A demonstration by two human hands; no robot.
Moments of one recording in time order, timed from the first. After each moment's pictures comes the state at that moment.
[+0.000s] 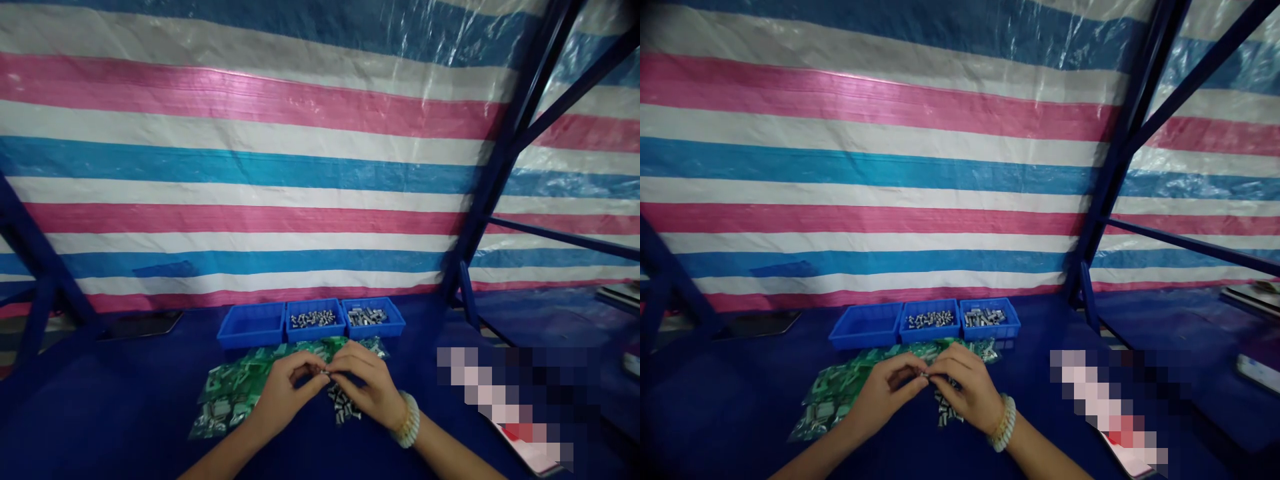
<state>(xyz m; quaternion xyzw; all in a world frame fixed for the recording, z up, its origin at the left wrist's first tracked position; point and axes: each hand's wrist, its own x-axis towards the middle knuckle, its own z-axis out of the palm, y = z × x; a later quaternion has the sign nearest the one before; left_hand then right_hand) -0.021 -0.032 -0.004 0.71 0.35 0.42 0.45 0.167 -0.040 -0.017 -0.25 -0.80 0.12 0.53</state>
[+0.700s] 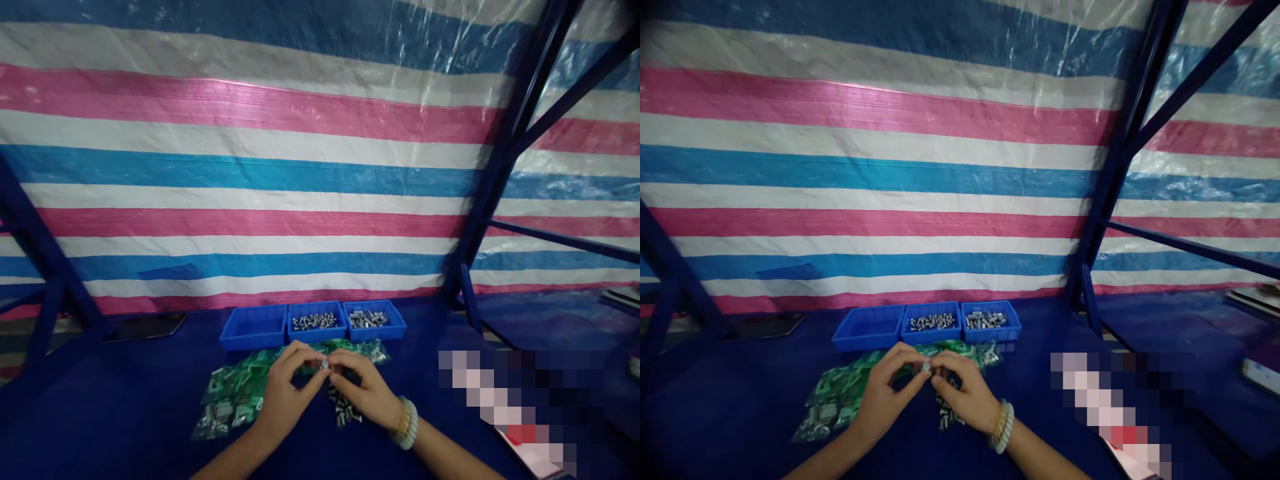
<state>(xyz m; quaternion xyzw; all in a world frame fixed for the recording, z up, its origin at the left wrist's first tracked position) -0.016 -0.032 -0.003 0.77 0.35 0.50 0.19 0.159 -0.038 -0.022 -0.29 -0.74 0.31 0.52</state>
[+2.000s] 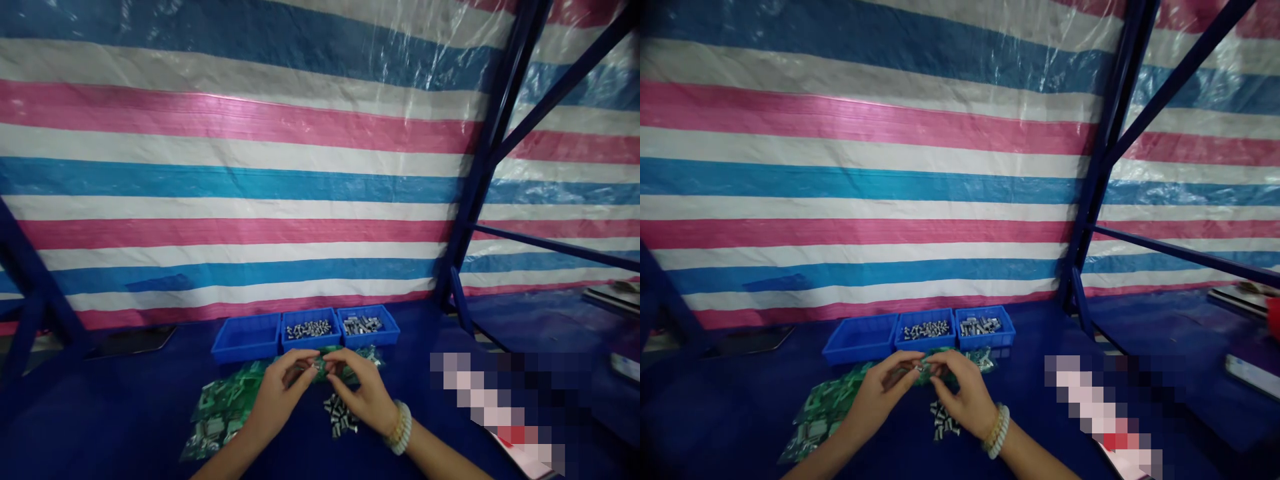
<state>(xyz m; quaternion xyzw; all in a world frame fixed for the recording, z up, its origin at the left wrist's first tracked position) -0.022 -0.021 -0.002 0.72 0.36 0.46 0.38 0.164 -0.035 -0.023 -0.32 -0.75 0.20 0.54</state>
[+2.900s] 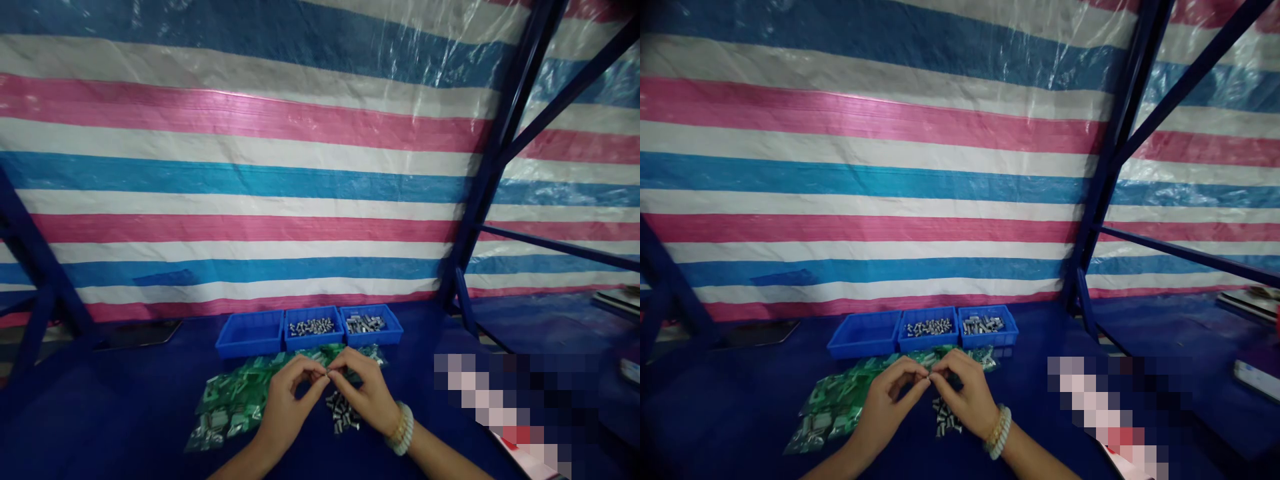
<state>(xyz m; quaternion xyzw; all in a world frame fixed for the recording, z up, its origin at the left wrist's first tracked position) -0.009 -0.036 -0.013 0.71 0.35 0.51 0.32 0.162 -0.040 -0.018 -0.35 -0.75 0.19 0.53</state>
